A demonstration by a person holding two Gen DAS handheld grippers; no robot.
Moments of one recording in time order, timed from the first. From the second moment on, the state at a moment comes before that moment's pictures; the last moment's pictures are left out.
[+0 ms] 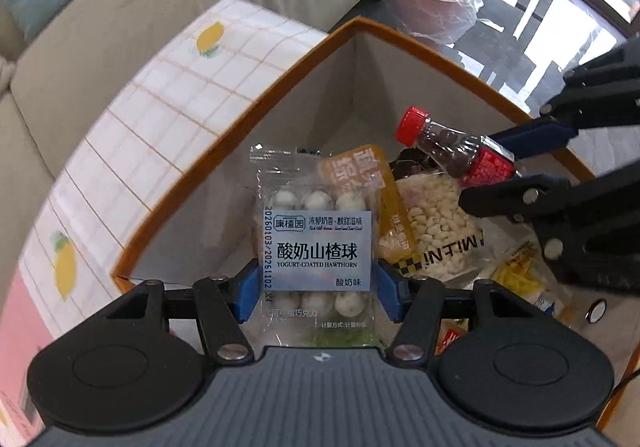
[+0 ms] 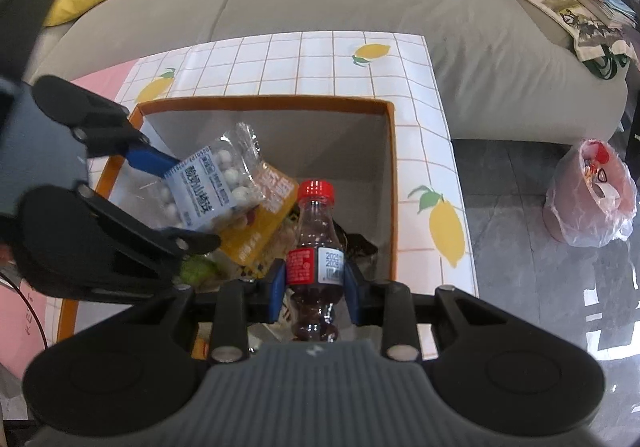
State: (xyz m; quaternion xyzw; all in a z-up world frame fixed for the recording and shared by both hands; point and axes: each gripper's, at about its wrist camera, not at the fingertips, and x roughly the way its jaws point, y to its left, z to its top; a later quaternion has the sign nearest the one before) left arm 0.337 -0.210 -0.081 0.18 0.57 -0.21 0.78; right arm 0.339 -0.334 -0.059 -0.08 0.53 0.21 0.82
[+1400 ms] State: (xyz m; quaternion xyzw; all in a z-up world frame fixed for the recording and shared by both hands) left arm 0.290 -0.243 -0.086 0.20 0.61 -0.26 0.72; right arm 0.304 -0.350 -0.056 -0.08 0.53 0.18 0.83
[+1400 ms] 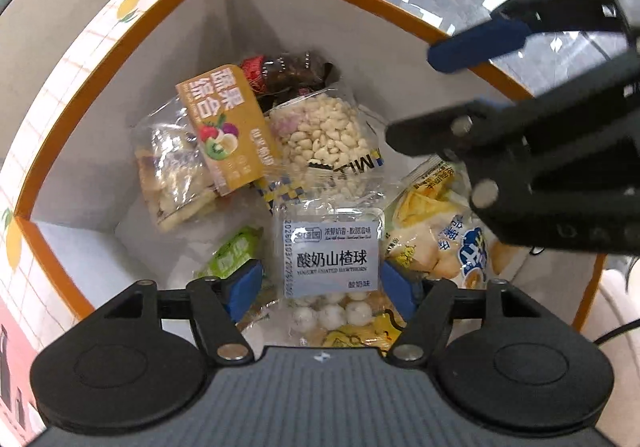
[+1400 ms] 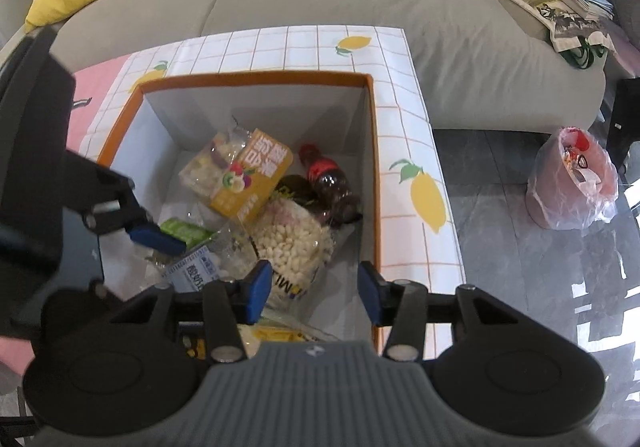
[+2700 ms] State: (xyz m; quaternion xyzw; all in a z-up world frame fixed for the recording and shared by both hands) left arm 0.082 0.000 0.001 -0.10 0.49 0.02 0.87; right arm 0.131 -0.217 -0.004 0.04 0.46 0.15 0.87
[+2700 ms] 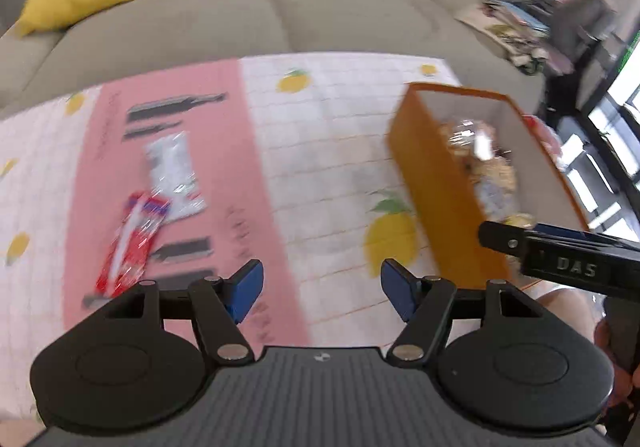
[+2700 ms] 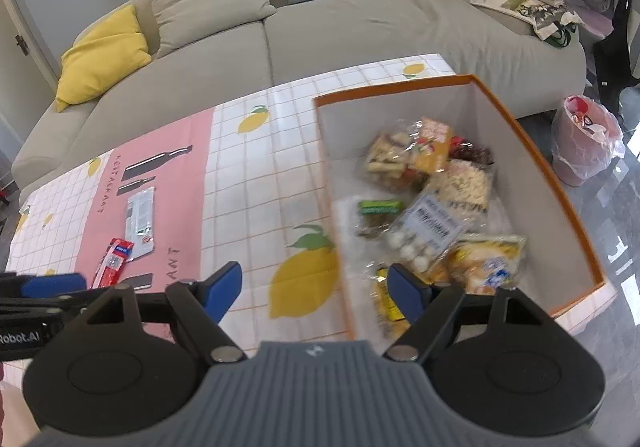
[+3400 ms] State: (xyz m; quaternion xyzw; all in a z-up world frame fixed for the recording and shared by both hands) left arm 0.053 0.099 -0.065 -0.17 0.49 0.11 0.85; right arm 0.104 -0.111 -0.075 -0.05 0.49 0.19 0.85
